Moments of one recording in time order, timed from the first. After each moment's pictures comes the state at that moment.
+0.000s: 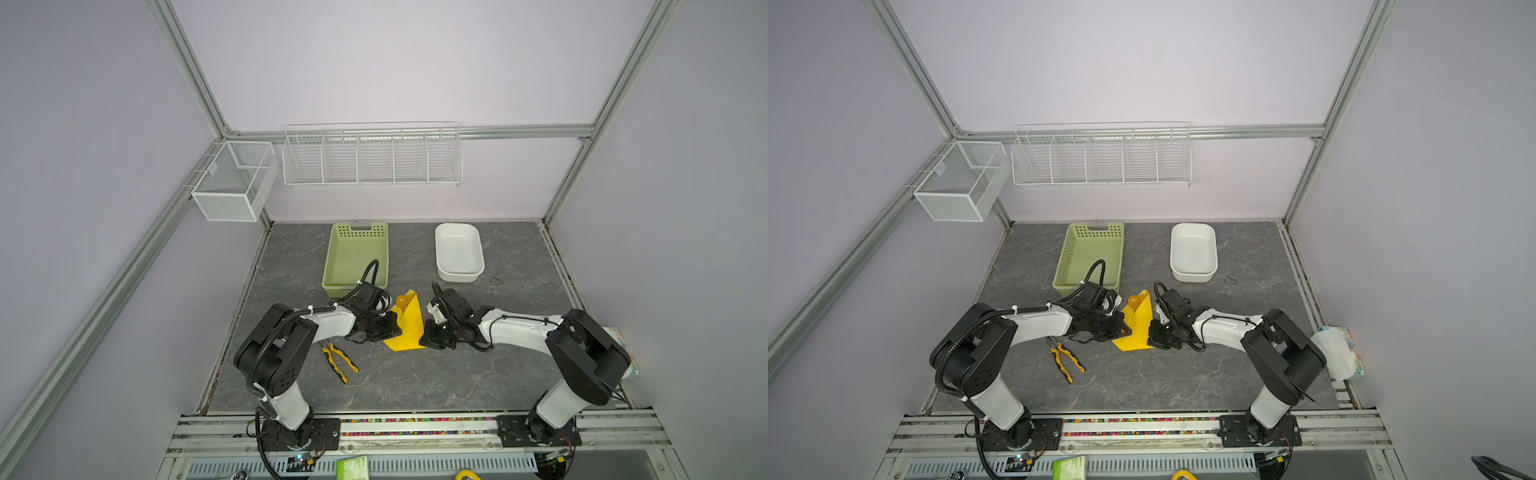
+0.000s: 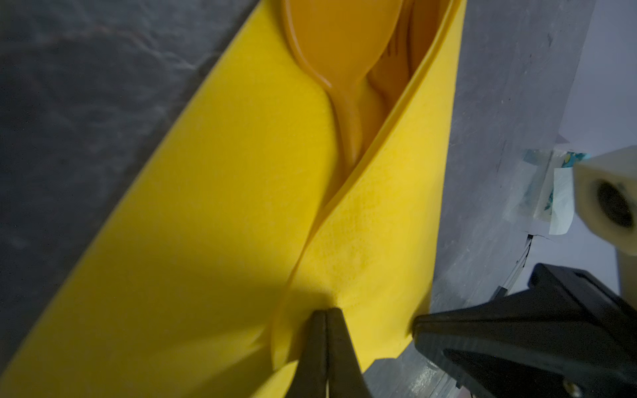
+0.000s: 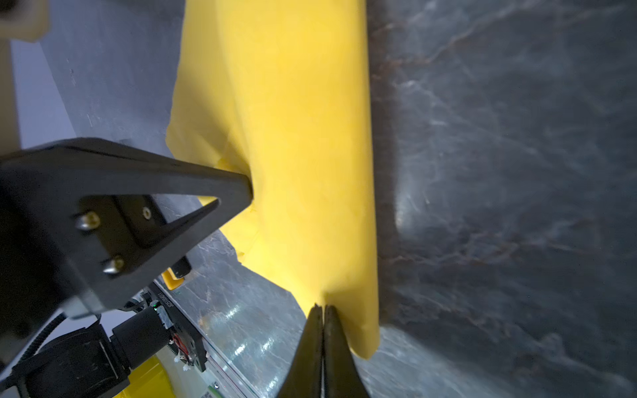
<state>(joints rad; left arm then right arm) -0.61 1.71 0.79 -0.12 0.51 -0.67 0.74 1.65 0.83 -0.23 -0.40 0.86</state>
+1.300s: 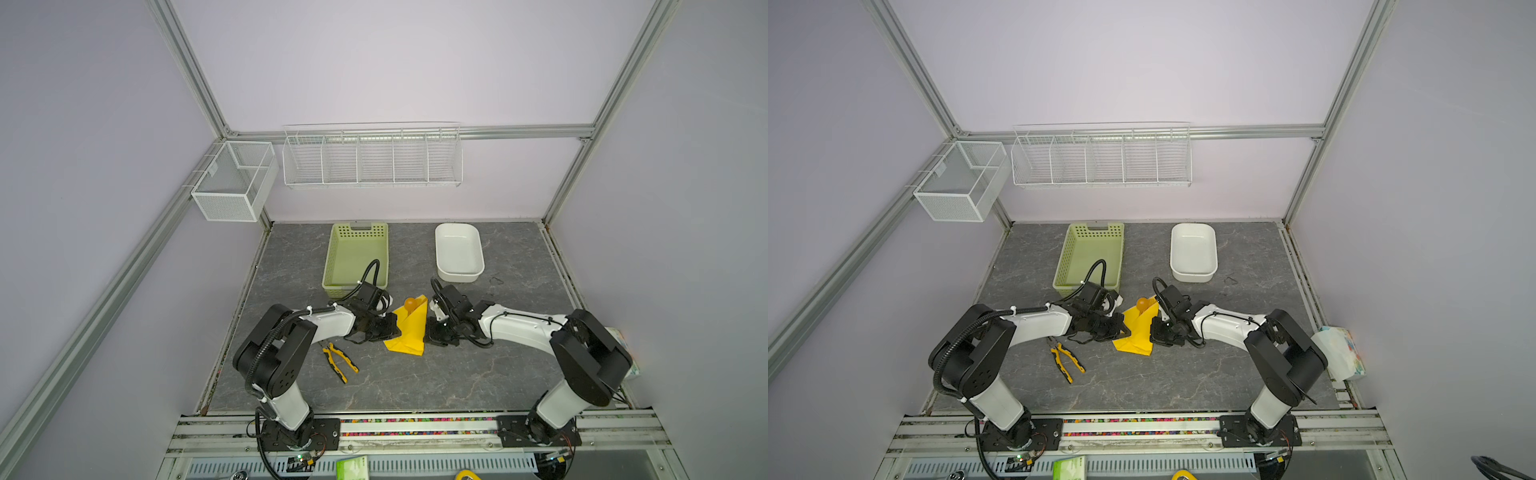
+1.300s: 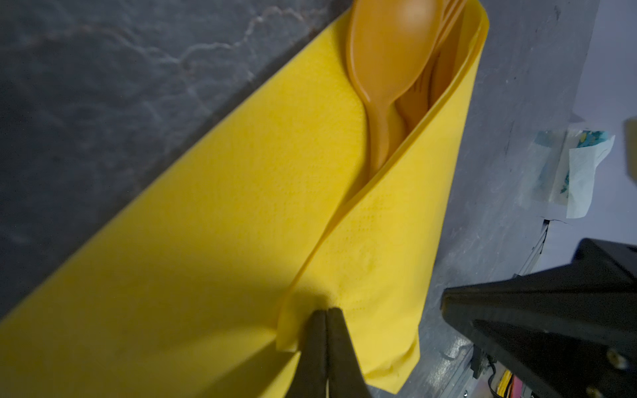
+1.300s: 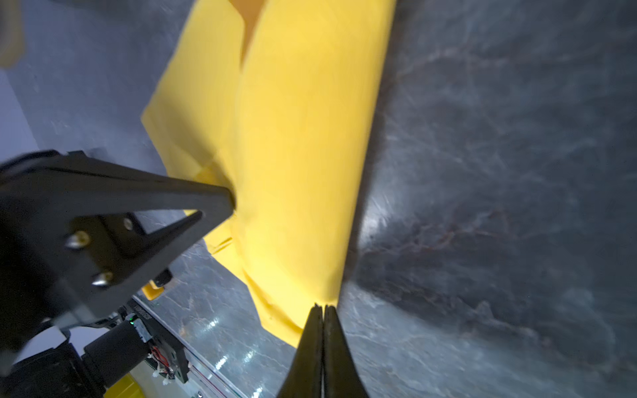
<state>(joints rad) -0.61 1.70 0.79 -0.16 0.50 -0.59 0.73 1.64 0.89 -0.35 -0.33 0.82</state>
